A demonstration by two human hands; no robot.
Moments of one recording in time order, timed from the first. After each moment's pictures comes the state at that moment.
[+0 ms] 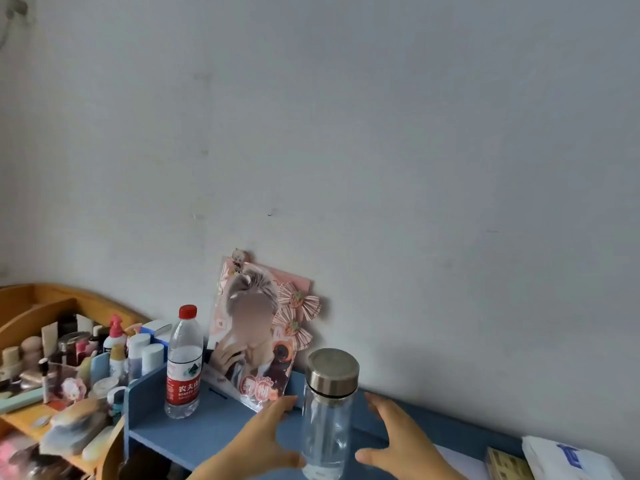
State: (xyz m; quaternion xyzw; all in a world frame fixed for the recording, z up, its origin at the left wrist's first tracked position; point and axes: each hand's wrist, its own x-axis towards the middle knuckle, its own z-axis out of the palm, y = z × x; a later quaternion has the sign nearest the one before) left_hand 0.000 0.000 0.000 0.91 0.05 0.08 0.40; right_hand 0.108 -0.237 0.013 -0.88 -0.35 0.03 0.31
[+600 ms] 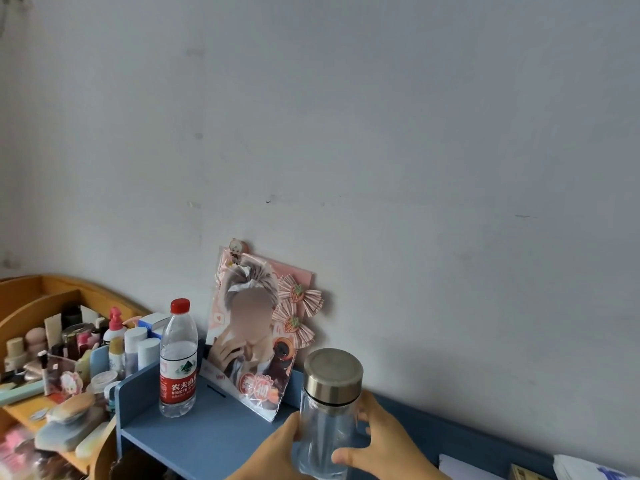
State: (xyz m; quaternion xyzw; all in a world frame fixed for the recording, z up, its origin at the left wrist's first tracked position) left_hand 0.039 -0.019 -0.033 0.89 0.05 0.10 0.44; right_hand 0.128 -0.204 0.014 -0.82 -0.39 0.11 0.41
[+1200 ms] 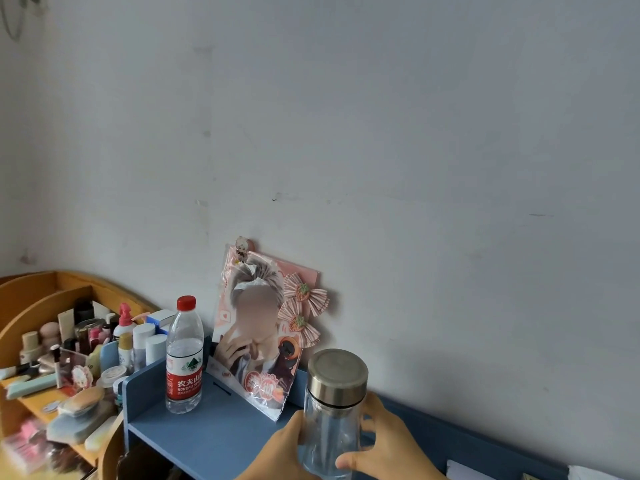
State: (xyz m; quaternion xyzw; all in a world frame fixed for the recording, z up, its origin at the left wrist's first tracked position) left_hand 0.050 -0.022 -0.046 0.90 0.07 0.15 0.41; right_hand 0.130 -0.205 0.014 -0.80 -0.39 0.13 0.43
